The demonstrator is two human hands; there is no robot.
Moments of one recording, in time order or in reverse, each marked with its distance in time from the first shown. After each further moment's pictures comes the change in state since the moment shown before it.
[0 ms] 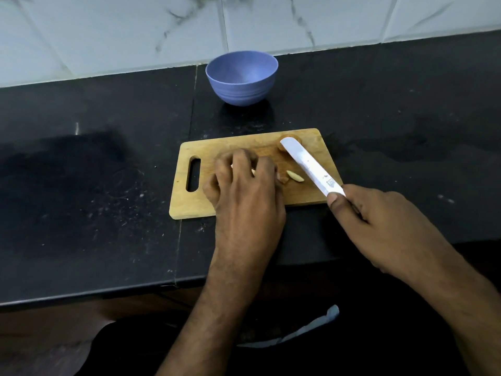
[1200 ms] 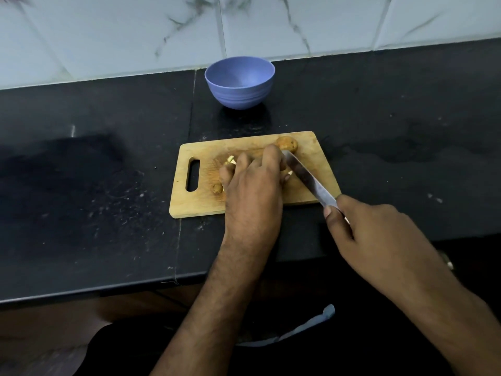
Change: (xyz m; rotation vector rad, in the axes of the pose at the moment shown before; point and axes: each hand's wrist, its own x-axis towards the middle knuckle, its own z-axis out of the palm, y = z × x) left_hand 0.017 0.007 0.005 -0.143 -0.113 0.027; right_hand -0.019 -0.011 0.007 -0.222 0.080 0.004
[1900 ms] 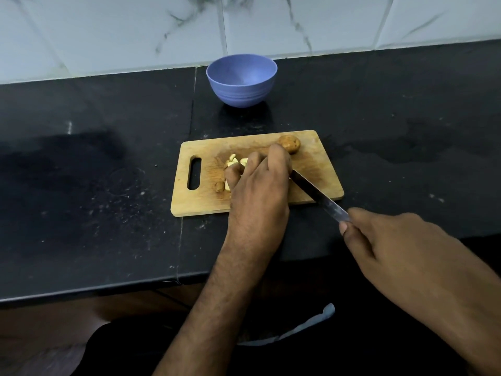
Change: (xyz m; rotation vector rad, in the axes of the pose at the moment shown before) left_hand -0.007 0.000 0.000 -0.033 0.029 0.073; right_hand -0.015 0.000 -0.022 -0.072 -0.150 -0.002
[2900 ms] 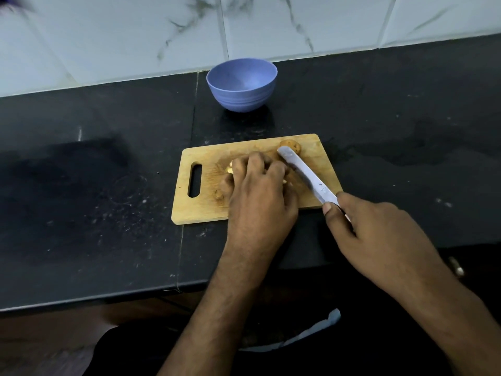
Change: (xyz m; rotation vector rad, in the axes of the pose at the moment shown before) left_hand 0.005 -0.001 0.001 0.112 -0.106 -0.100; right_hand 0.031 -0.002 0.019 0.108 0.190 0.000
